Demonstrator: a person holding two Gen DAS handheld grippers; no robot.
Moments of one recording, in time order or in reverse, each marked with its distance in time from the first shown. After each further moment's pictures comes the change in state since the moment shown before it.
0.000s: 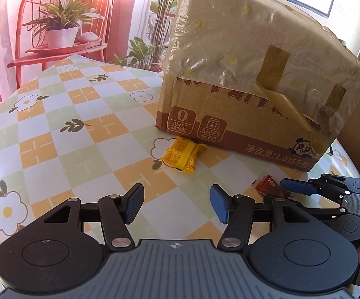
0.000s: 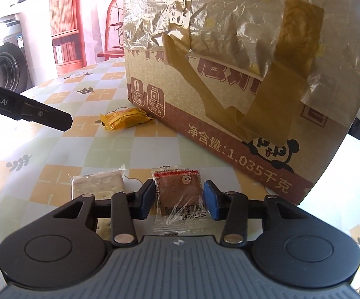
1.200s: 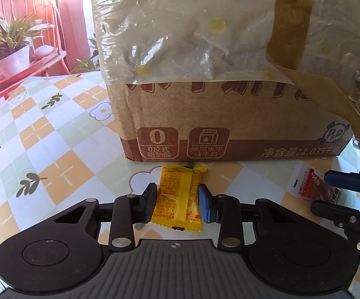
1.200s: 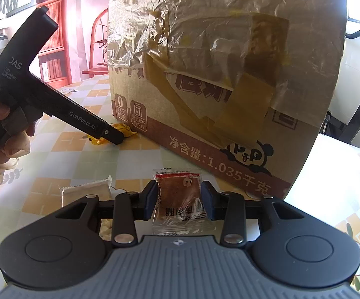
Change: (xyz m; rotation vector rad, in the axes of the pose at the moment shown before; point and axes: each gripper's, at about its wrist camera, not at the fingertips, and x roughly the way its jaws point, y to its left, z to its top) left arm 0.091 -0.023 0.045 0.256 0.111 -0.009; right arm -0.008 -0.004 -0.007 0.044 -0.080 -0.069
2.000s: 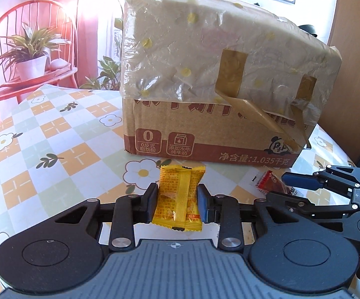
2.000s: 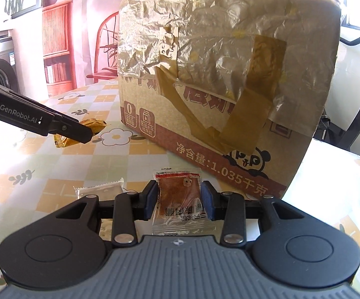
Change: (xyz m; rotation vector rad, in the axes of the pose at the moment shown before) left arm -0.080 -0.008 -0.044 -0.094 -0.174 -0.043; right arm -0.026 0.009 0.001 -0.012 -0.031 0.003
